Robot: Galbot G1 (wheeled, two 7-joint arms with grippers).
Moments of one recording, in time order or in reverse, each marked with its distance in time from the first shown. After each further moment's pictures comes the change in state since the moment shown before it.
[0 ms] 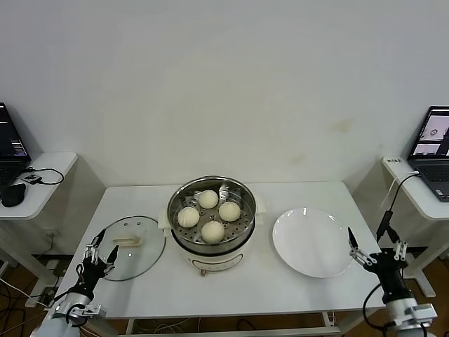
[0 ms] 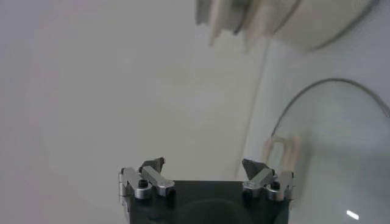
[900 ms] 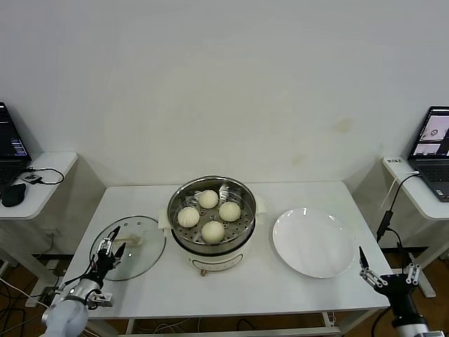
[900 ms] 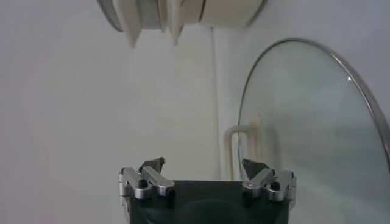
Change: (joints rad) left arm -0.198 -0.006 0.083 0.224 0.187 -0.023 0.002; right arm -0.102 0.076 0.061 0.005 -0.026 0.053 -0.013
